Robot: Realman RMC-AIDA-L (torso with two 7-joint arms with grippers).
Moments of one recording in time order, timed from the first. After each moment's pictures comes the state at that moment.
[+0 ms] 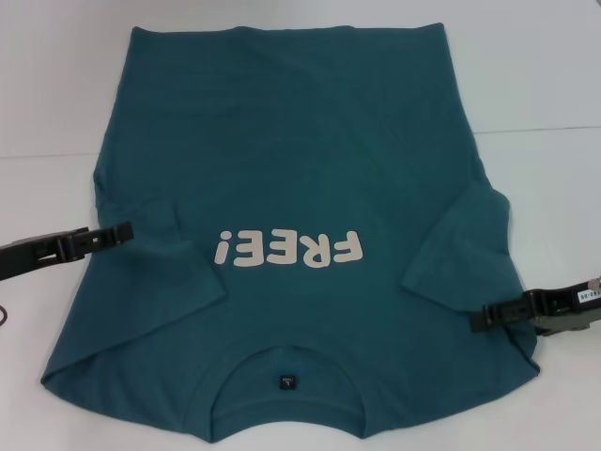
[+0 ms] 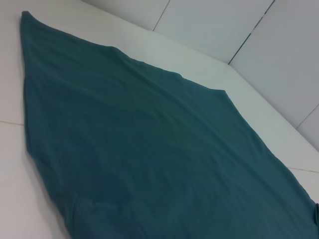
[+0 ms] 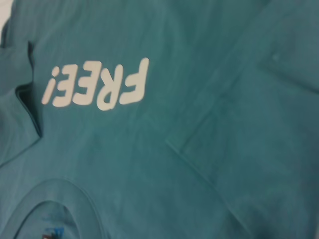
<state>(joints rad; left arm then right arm) -0.54 -2.08 -2.57 -0.74 -1.03 1.21 -1.96 0.67 1.95 -0.57 -0.62 -2.57 -1.45 2.39</state>
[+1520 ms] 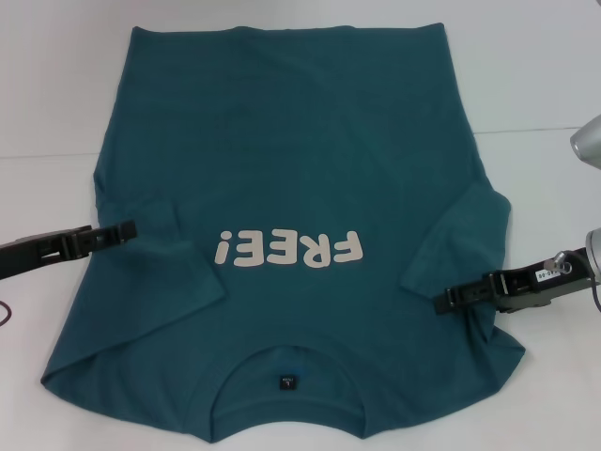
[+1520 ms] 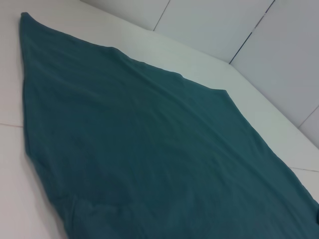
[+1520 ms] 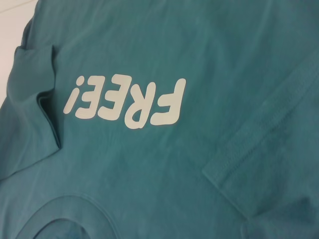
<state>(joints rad) -0.55 -2.08 -2.56 -0.74 -1.03 1.19 -1.96 0.75 1.96 -0.61 -0.57 -2.57 -1.38 2.39</state>
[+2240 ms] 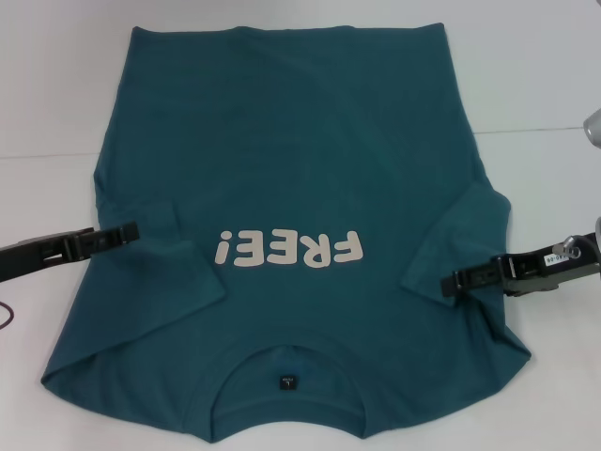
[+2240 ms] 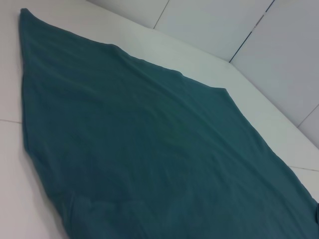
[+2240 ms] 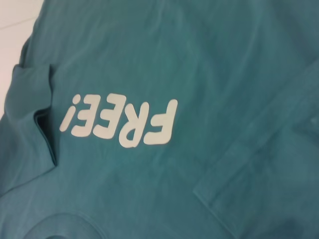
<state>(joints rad) -0.55 -2.08 -2.56 -0.73 -1.03 1.19 -1.96 0.75 1.95 -0.60 -0.58 -2.55 -1.37 2.38</state>
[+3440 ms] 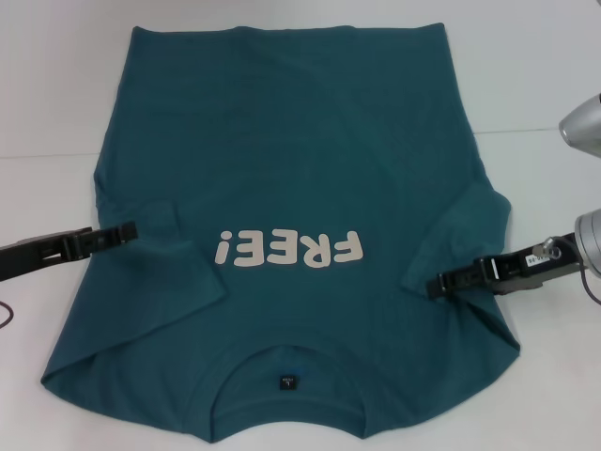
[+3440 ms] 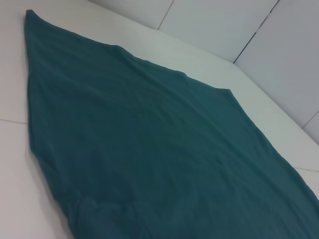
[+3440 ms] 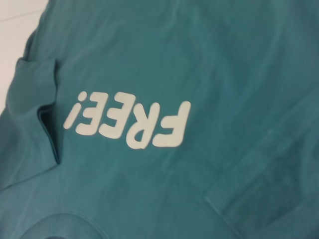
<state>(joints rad) -0.55 -2.08 -2.56 -0.73 -1.03 1.17 -1.96 0.77 1.97 -0.64 -0.57 -2.55 -1.33 2.38</state>
